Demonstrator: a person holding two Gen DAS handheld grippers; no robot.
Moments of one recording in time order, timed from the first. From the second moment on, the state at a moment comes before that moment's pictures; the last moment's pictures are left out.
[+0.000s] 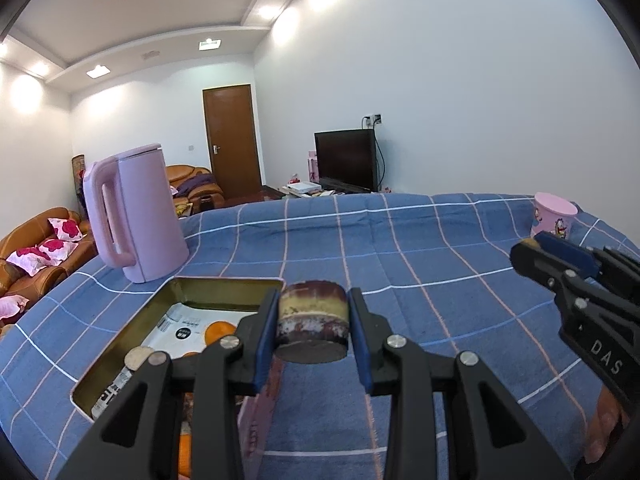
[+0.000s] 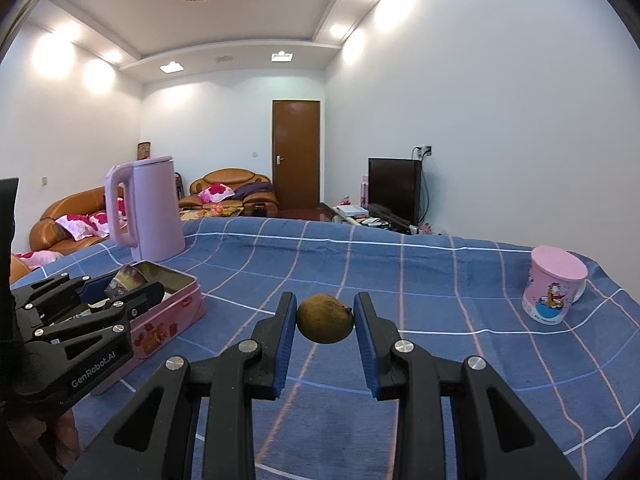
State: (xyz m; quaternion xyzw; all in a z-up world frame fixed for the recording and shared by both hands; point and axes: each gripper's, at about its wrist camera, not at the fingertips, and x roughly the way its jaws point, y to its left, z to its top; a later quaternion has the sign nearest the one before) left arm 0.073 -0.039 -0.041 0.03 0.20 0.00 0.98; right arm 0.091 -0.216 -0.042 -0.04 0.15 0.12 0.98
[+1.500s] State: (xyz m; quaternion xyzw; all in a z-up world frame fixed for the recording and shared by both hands) left arm 0.078 0.108 -0.026 -0.02 0.23 0.10 0.97; right arm 0.092 -0.059 -0.039 -0.05 0.16 0.30 0.94
